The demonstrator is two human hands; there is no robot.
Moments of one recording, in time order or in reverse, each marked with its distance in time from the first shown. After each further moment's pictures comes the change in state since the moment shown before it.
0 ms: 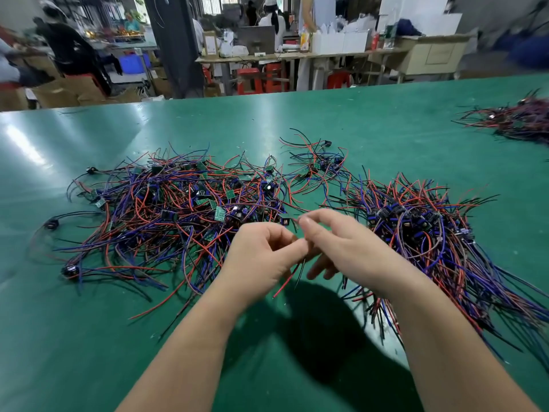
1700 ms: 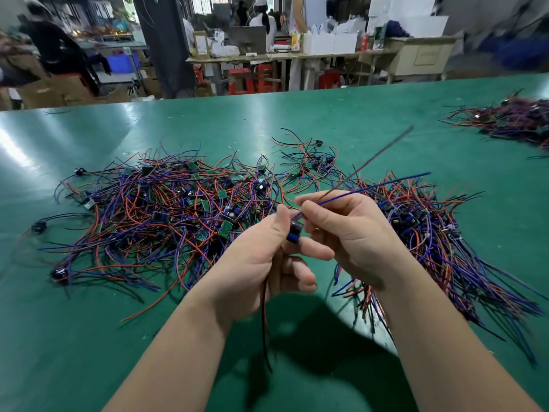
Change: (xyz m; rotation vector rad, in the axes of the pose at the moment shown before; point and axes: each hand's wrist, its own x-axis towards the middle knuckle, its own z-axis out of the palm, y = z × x) left_hand -0.004 0.013 -0.002 -0.414 -0.250 -0.361; right_hand 0.001 -0.005 -0.003 0.835 0.009 -0.196
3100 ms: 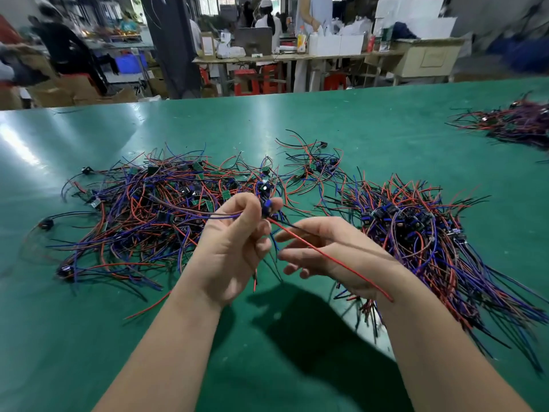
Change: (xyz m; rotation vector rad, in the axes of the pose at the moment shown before) left_hand 0.000 0.005 -0.017 -0.544 0.011 0.385; right_hand -0.002 0.007 0.004 -0.405 -0.111 0.298
